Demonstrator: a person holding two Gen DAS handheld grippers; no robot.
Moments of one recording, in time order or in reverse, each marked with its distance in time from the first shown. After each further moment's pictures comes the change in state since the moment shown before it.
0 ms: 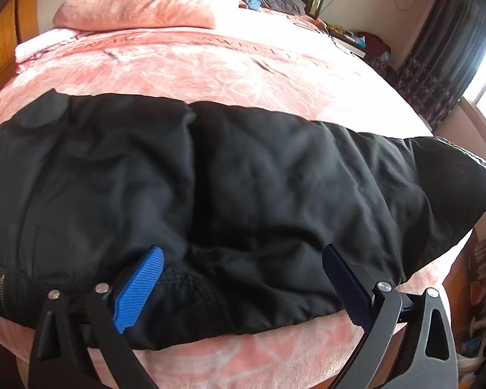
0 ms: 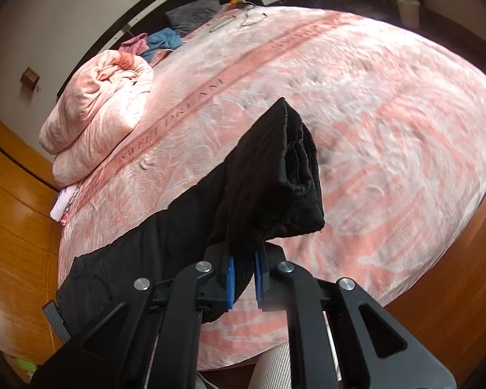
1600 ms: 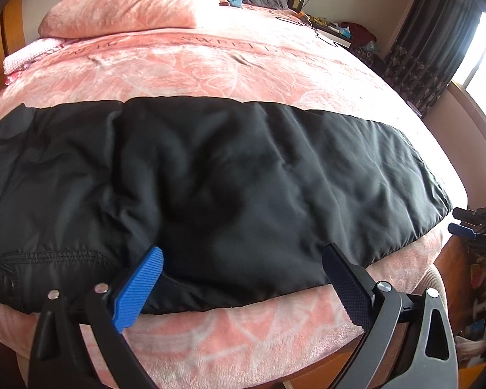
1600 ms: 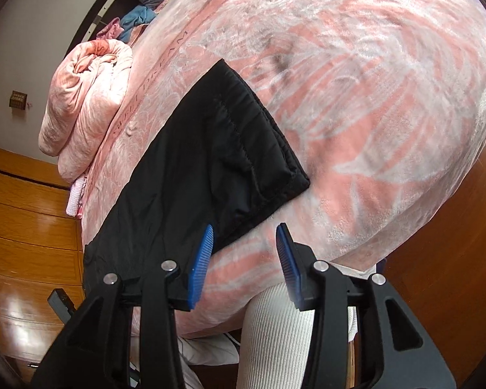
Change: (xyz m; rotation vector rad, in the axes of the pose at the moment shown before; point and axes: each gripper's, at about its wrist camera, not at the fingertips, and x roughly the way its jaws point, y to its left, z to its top) left arm 0.000 -0.027 -0.013 0.083 0.031 -0.021; right arm 0.040 -0.082 -0.053 0.255 0.242 0.101
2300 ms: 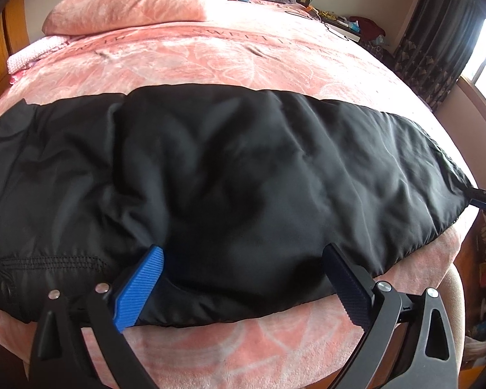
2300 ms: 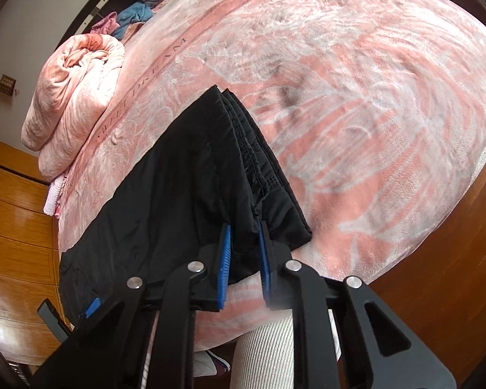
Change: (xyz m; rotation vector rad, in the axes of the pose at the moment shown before) left arm 0.014 0.015 0.000 -0.003 0.020 0.051; right arm -0.003 0.026 0.030 -0.085 -0.057 -0.111
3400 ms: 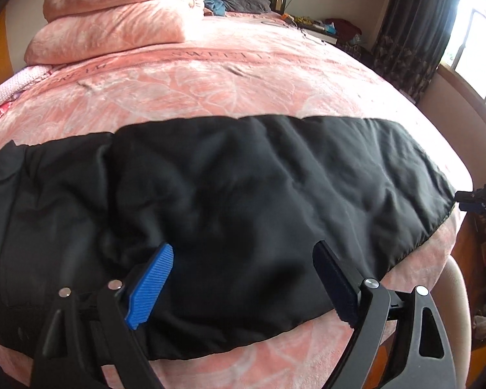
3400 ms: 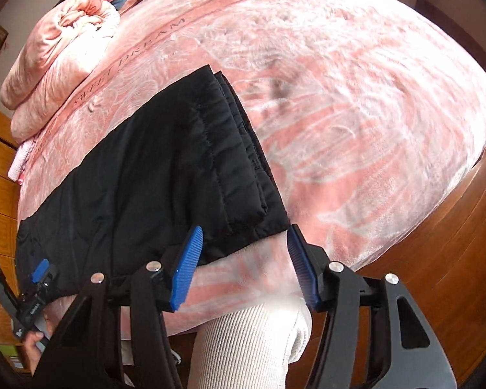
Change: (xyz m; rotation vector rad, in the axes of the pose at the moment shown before) left arm 0.003 -0.001 0.016 0.125 -0.044 -0.017; right arm 0.019 0.008 -0.011 -0.127 0.041 -0.171
